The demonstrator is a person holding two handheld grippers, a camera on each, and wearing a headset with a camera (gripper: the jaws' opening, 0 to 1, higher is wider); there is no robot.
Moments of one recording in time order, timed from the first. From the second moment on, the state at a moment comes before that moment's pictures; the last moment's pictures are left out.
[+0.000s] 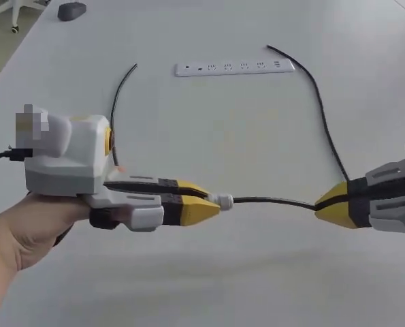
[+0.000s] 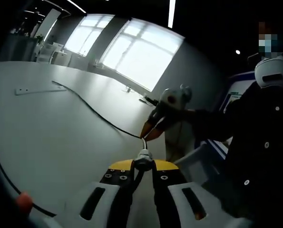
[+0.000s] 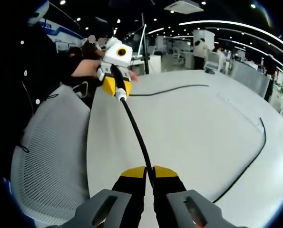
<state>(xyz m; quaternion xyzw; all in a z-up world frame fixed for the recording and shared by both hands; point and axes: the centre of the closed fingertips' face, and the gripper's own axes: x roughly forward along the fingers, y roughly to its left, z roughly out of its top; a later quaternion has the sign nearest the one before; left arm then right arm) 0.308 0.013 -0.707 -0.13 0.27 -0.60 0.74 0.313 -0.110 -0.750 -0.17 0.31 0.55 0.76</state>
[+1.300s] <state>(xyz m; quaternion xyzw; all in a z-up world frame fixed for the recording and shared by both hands) 0.309 0.008 -0.708 -0.13 0.27 -0.61 0.74 0.313 -0.111 -0.743 -0.11 0.32 0.54 0.77</state>
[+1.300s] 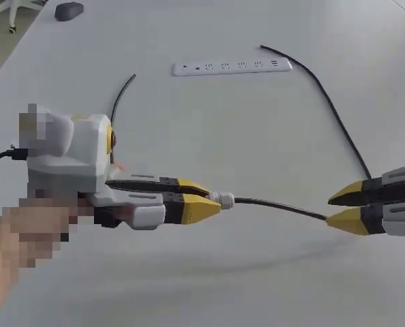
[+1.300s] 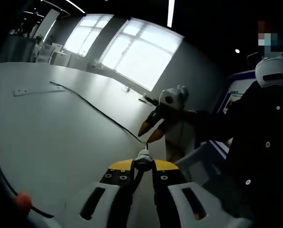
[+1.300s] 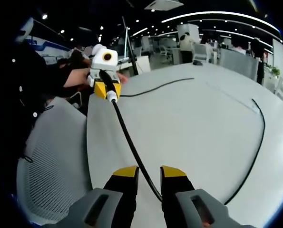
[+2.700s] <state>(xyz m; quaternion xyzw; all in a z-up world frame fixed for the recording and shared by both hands) 0.306 0.003 -0.700 -0.13 0.26 -0.62 0.73 0.296 -0.006 -0.703 -0.17 0.24 0.64 0.71</state>
